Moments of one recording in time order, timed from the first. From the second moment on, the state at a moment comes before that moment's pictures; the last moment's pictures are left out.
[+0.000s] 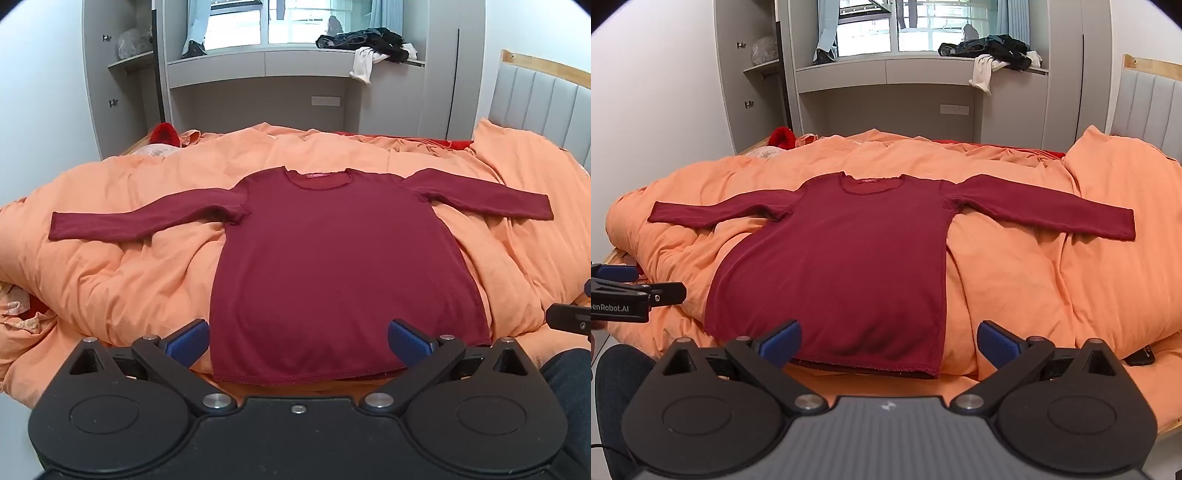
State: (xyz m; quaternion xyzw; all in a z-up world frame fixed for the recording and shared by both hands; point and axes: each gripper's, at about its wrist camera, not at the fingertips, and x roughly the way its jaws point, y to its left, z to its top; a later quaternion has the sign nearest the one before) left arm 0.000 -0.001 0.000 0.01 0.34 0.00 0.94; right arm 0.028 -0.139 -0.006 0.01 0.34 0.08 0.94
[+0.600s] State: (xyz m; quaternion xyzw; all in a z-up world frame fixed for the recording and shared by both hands) left arm 0.005 0.001 -0.002 0.00 0.35 0.00 0.94; right arm 0.032 -0.134 -0.005 0.00 0.33 0.08 0.94
